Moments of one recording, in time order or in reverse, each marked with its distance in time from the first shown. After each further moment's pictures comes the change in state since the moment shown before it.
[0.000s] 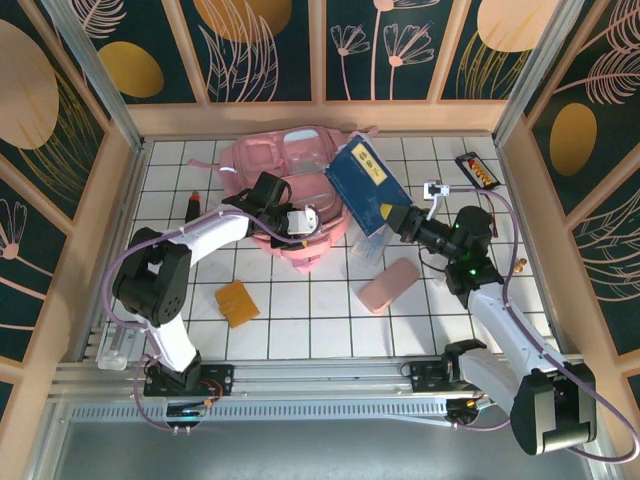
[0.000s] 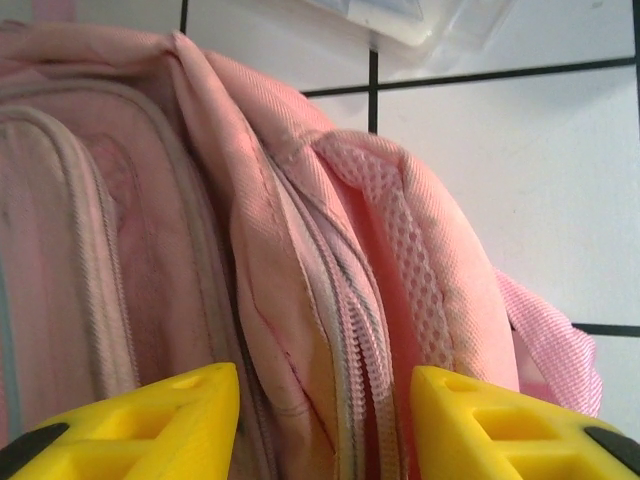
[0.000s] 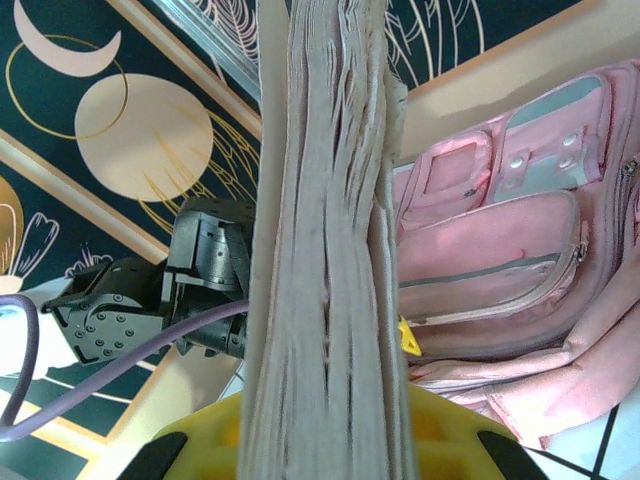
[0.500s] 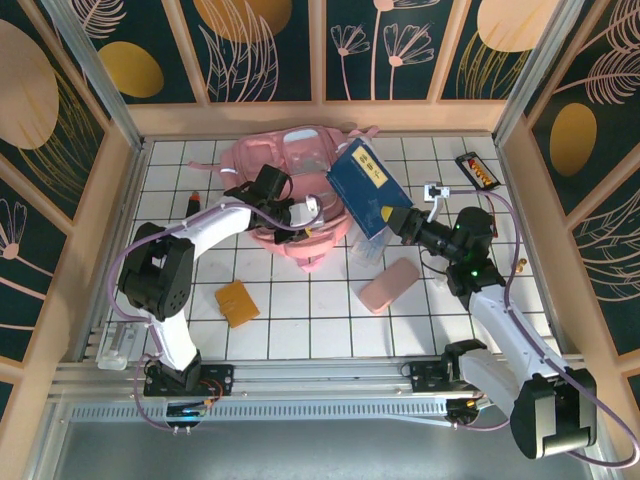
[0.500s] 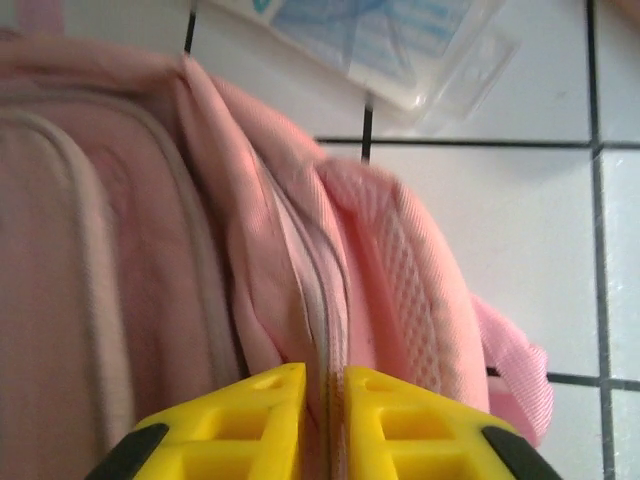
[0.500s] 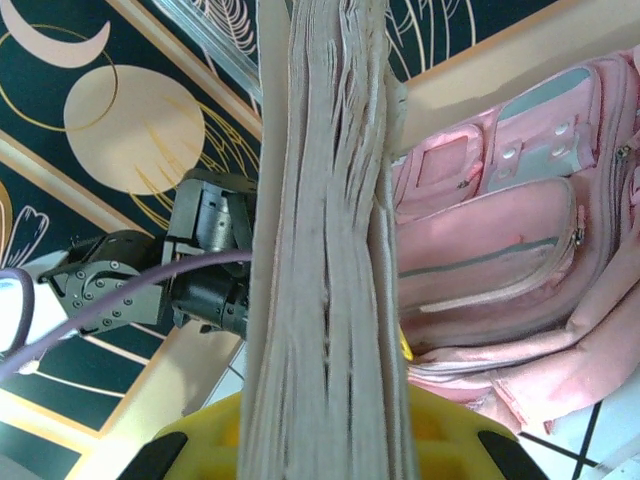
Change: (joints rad) left arm 0.015 0.043 0.100 -0.074 0.122 -0.105; right arm -0.003 -0.021 0.000 -0.050 -0.001 -0.028
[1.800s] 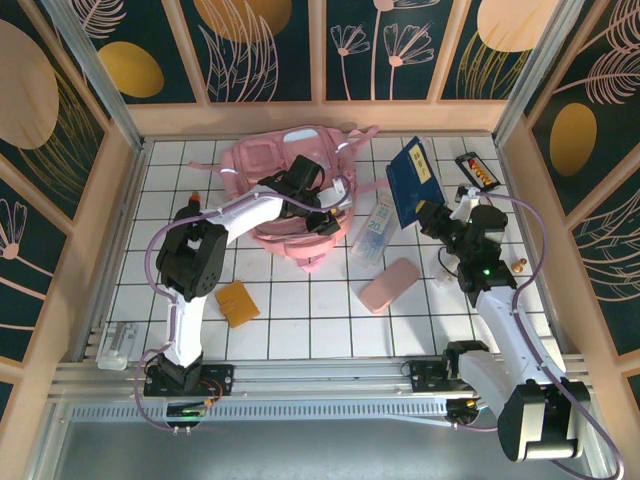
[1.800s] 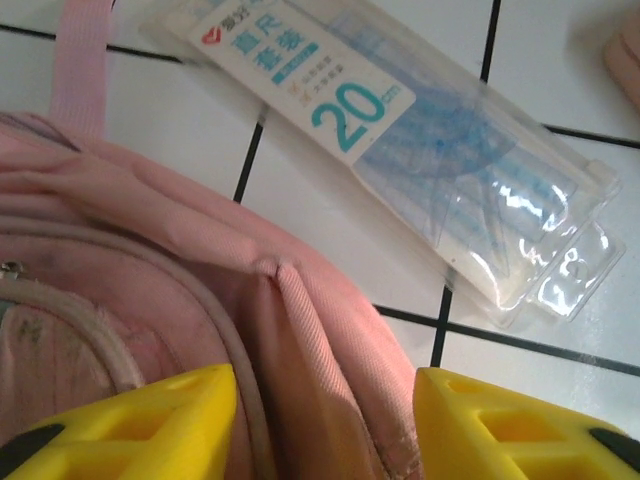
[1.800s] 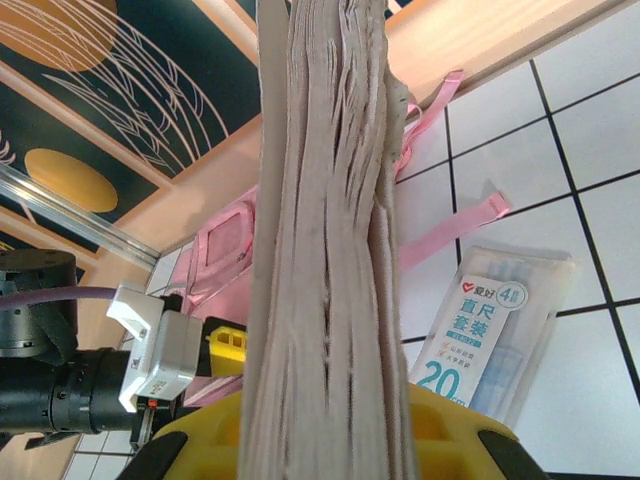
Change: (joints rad) left arm -0.099 0.242 0.277 0.030 -0.074 -0.288; right arm -0.146 -0.025 0.028 -0.242 0.320 -0.077
